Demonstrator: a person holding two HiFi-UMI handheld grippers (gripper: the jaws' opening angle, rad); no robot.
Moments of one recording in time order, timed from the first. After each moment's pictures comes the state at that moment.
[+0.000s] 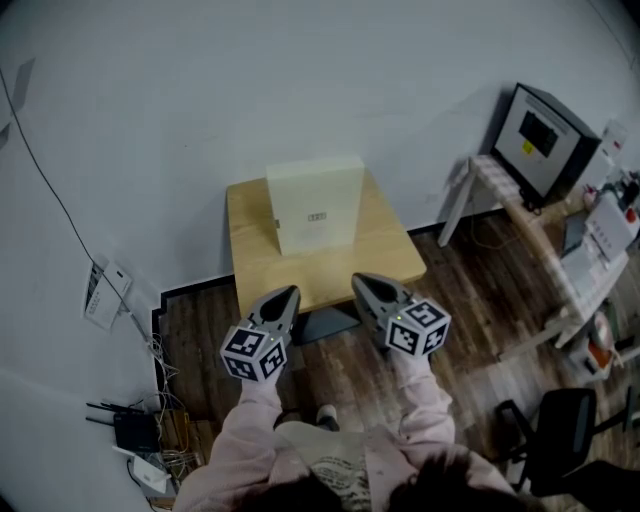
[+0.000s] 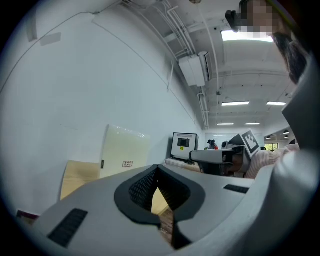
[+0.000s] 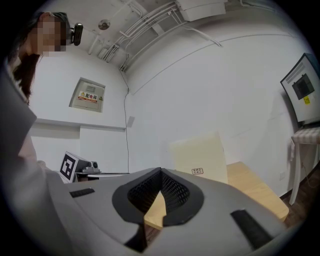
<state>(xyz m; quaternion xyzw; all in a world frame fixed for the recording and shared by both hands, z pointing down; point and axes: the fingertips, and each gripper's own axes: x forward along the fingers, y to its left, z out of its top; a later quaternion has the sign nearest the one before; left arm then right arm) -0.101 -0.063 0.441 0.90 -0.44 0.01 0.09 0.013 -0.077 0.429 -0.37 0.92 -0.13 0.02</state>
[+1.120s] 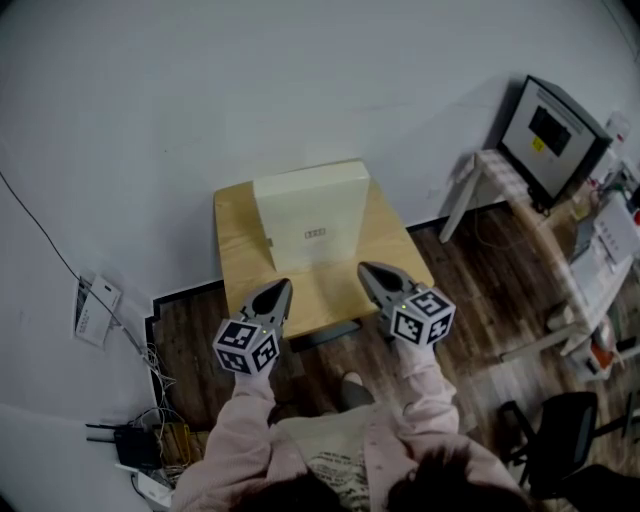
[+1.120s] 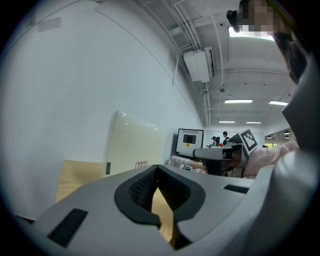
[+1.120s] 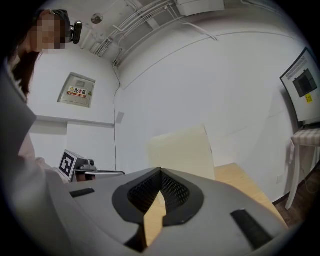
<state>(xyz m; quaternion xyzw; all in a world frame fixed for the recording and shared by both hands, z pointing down) -0.110 -0.170 0.467 0.90 -0.43 0.03 0.10 0.032 -0.187 0.453 -0.39 0.91 -0.13 0.00</state>
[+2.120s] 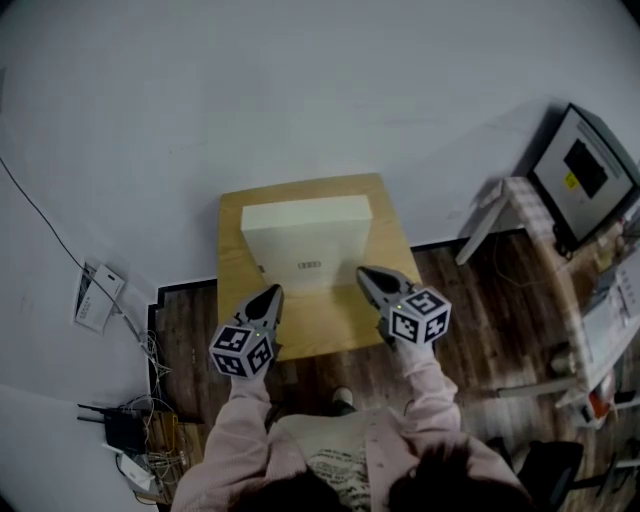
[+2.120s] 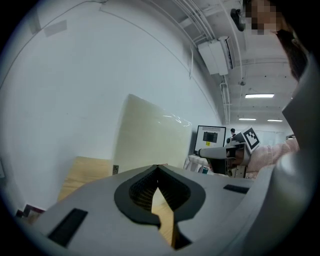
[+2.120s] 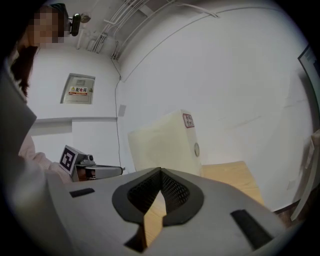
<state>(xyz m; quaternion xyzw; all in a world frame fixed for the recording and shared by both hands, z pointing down) -0.108 -0.247 0.482 0.84 -0.52 0.03 0.14 0.051 -0.290 0.474 -0.32 0.93 -0.15 -0.05</state>
